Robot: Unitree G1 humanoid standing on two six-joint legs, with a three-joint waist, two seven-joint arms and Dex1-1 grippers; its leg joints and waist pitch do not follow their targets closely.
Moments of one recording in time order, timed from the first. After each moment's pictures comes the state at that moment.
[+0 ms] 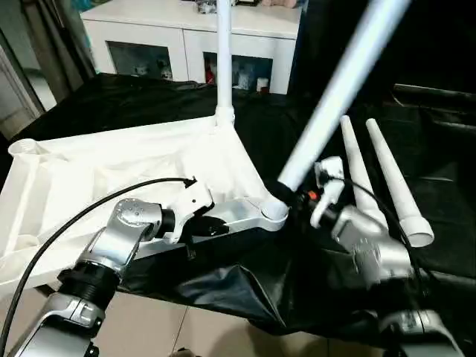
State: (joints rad) left arm -0.52 0.41 -0.27 0.48 -0.02 0.20 -1.08; right arm -0.43 -0.18 -0.01 0.45 0.33 0.21 0.75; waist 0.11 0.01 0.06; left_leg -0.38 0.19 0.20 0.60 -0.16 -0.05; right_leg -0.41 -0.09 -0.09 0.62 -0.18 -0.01
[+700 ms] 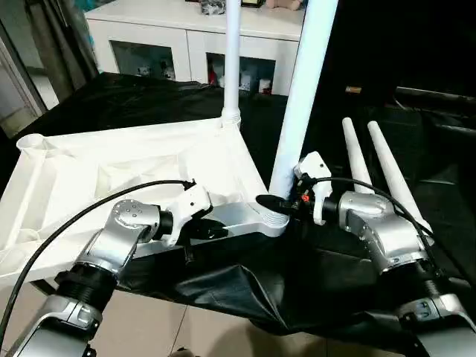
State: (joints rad) left arm -0.51 0.43 -0.27 0.48 -0.02 0.17 -1.11; right arm -0.56 -0.31 0.17 0.44 0.19 0.31 0.92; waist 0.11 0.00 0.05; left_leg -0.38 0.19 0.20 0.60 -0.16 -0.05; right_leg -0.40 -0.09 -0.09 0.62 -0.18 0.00
